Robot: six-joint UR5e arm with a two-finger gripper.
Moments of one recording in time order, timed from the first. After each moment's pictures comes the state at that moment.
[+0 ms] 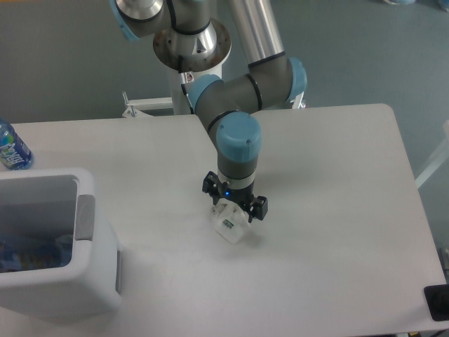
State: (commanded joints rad) arm 2.41 -1.97 -1.87 -0.85 1.59 0.95
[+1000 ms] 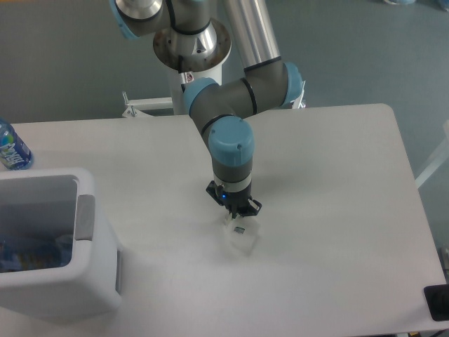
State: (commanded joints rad) arm 2.44 -1.89 -1.75 -0.85 1.52 0.82
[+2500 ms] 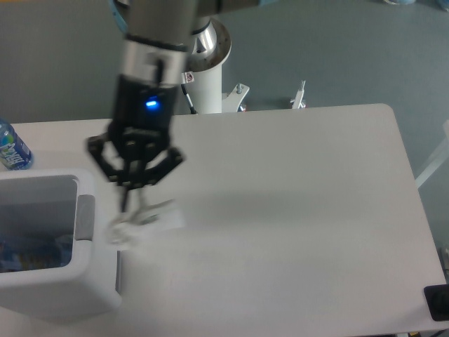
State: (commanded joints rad) arm 2.11 -1.79 -1.41 -0.85 1.17 -0.12
